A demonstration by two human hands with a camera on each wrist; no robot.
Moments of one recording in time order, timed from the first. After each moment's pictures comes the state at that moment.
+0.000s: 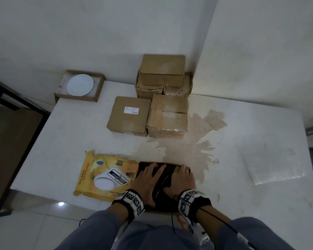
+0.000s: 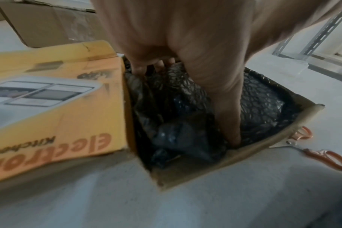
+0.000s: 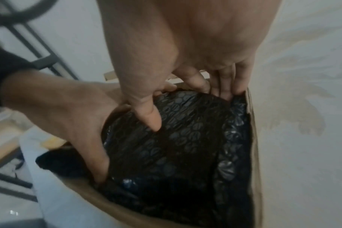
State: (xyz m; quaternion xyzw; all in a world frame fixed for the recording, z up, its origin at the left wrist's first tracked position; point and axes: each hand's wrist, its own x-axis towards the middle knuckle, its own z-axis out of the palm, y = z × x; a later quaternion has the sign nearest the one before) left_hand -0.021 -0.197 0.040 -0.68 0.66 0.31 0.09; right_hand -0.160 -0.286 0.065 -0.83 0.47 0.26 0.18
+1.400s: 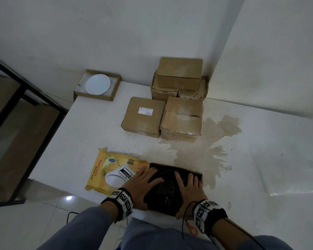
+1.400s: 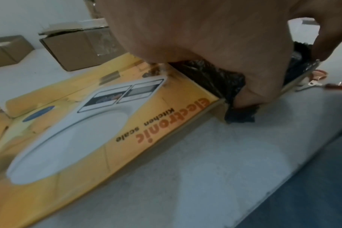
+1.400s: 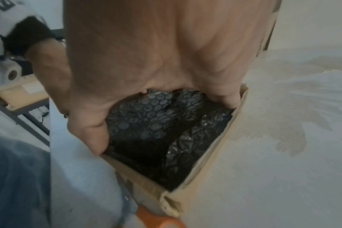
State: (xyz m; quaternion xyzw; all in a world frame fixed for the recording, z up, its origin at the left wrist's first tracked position) left_hand 0.025 -0.162 0.046 -0.60 0.74 0.20 0.21; right_hand -0.177 -0.272 0.058 -0.85 0.33 0.37 0.20
